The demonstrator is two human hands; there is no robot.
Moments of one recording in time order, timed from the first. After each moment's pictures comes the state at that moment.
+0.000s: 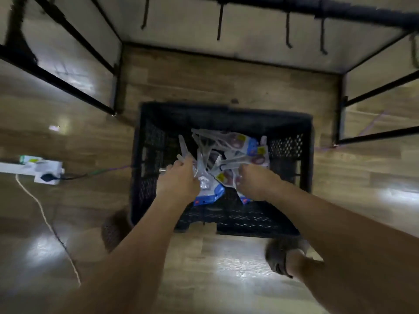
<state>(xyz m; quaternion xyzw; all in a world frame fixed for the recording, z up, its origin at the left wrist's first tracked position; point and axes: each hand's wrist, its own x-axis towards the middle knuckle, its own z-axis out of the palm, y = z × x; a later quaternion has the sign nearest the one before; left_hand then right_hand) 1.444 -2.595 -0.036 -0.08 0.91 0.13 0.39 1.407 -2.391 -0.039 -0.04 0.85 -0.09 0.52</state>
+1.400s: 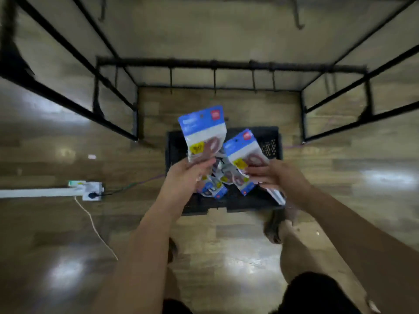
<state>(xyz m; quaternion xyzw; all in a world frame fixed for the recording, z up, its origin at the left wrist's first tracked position) 1.445 -2.641 0.227 -0.30 0.62 0.65 0.32 1.445 -2.399 0.203 0.31 0.66 -0.58 0.37</state>
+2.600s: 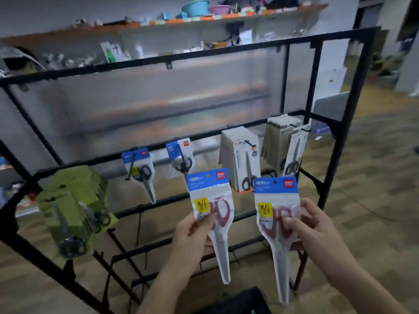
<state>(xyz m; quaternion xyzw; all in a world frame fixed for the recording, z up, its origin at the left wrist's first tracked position) 1.450 -2.553 0.752 0.08 0.72 0.68 0.10 1.543 -2.323 0.752 0.14 0.67 -0.72 -0.15</state>
